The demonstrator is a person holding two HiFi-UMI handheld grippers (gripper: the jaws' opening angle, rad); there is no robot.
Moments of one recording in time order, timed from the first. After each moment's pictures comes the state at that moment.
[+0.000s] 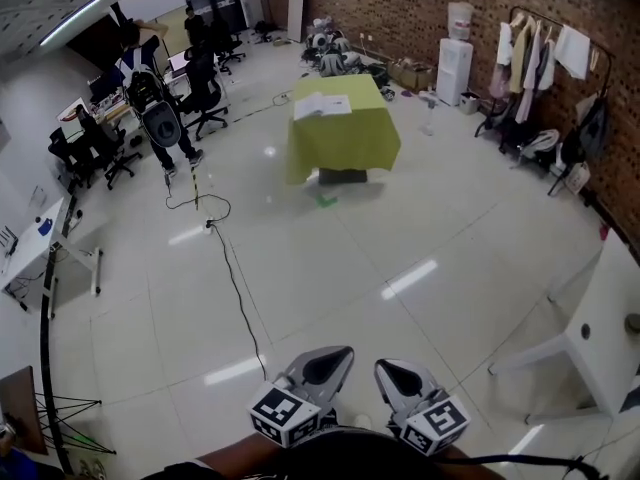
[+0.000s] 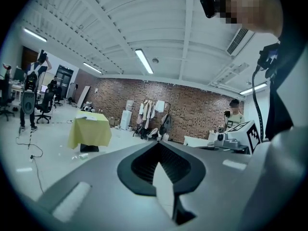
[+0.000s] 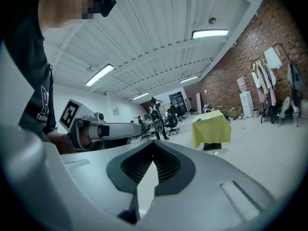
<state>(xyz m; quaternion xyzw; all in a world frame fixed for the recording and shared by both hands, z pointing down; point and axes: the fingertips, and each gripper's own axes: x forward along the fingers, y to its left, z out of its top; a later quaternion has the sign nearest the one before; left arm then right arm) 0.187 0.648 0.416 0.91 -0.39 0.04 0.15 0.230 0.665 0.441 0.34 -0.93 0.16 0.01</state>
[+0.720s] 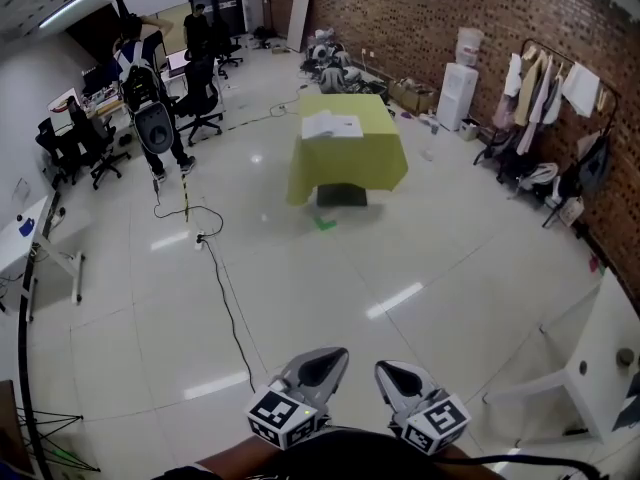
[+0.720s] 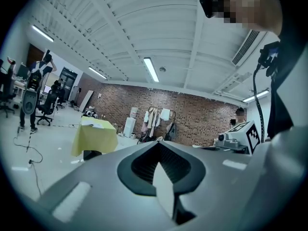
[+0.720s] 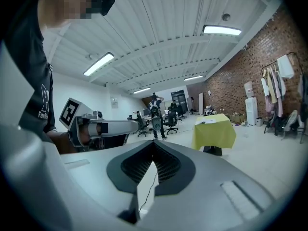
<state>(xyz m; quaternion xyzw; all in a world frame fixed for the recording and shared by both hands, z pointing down) 0.060 0.527 0.397 0.91 -0.40 -0.01 0.14 0.117 0.543 0.425 0.35 -0.93 0.12 0.05</state>
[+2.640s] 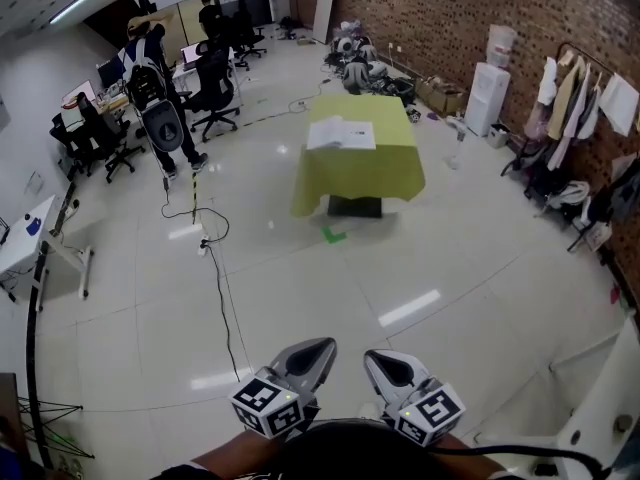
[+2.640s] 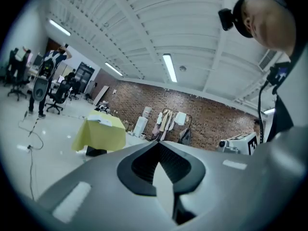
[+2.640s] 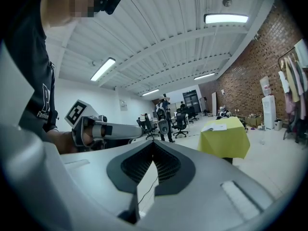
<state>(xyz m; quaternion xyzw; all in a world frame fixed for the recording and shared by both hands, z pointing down) 0.092 0.311 0.403 0.86 -0.46 -0.04 0.21 0.151 0.322 0.414 0.26 -0.96 0.12 0.03</state>
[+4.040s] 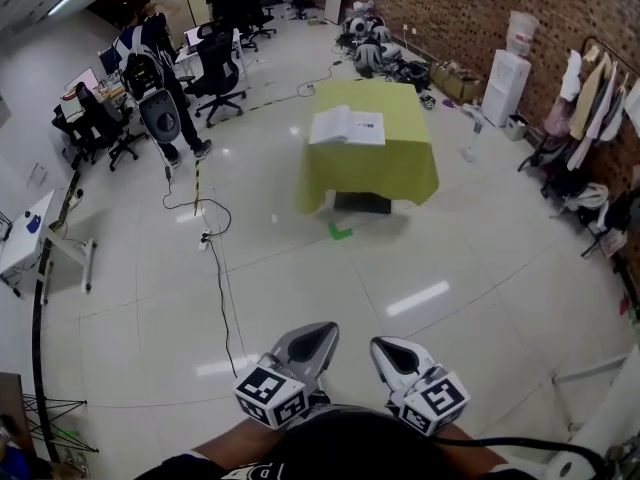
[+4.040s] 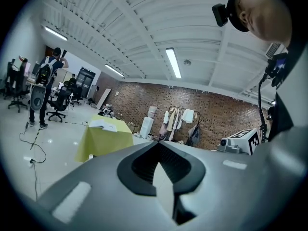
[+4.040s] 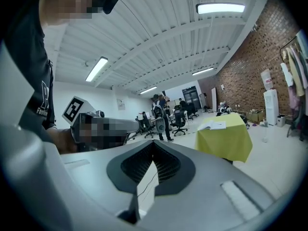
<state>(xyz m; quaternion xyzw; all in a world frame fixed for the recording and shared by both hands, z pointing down) 0.094 0.166 0.413 0.85 -0.49 -0.01 0.18 0.160 0.175 0.439 0.25 -0.96 0.14 0.04</state>
